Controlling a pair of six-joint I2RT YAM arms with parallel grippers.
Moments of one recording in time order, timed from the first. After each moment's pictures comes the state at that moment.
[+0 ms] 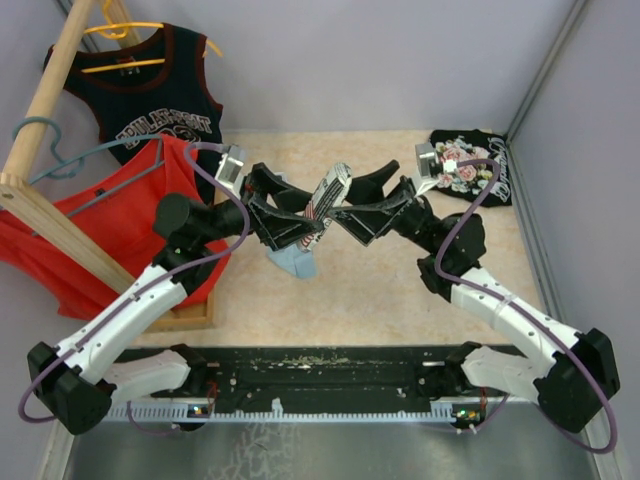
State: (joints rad) left arm -0.65 1.07 0.98 0.58 0.73 -0.68; right arm 0.64 1.05 0.79 0.97 -0.52 0.88
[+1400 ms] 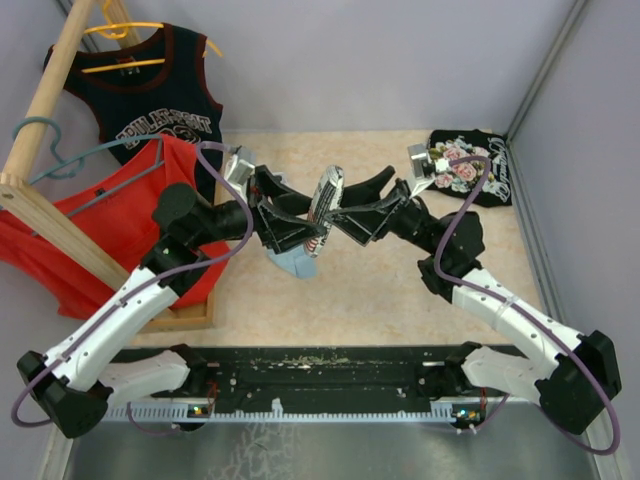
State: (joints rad) left arm -0.67 1.05 1.07 0.27 0.69 -0.50; right arm 0.65 1.05 0.80 0.91 -0.56 0.89
